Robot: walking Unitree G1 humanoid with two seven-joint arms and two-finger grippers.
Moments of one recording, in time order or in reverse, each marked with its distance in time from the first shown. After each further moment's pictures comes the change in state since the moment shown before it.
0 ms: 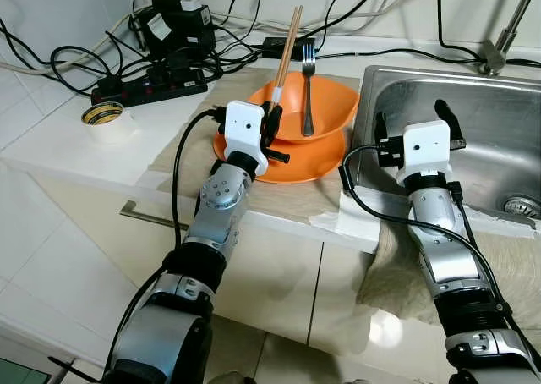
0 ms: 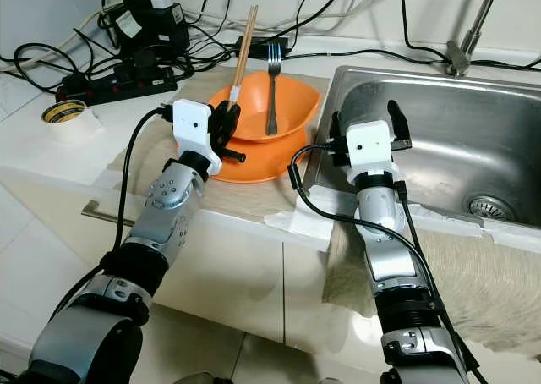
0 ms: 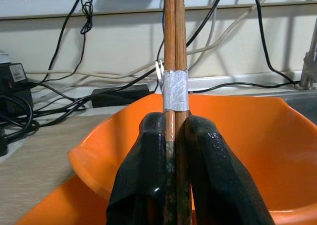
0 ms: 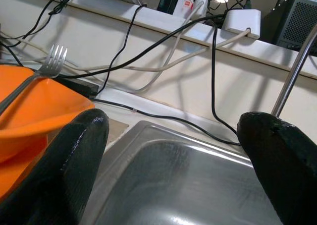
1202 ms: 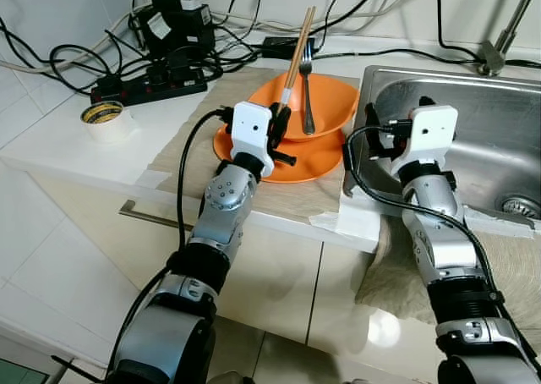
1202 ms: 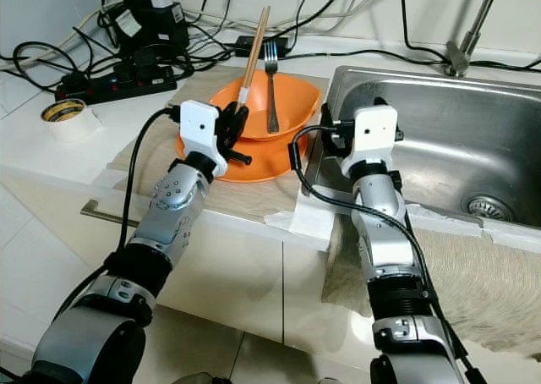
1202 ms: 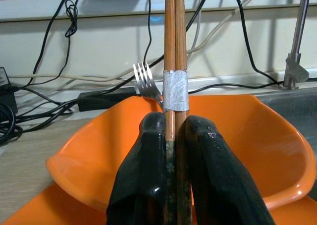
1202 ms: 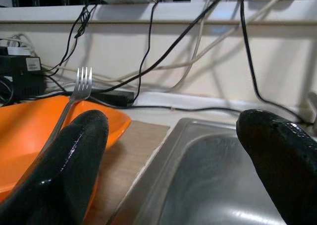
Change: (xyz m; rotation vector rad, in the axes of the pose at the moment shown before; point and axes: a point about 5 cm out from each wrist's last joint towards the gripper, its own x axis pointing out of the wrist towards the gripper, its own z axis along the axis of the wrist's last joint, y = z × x) left arm 0.001 -0.007 0.001 0.007 -0.012 -0.044; right arm 0.014 0.004 0.009 0.291 0.049 0.091
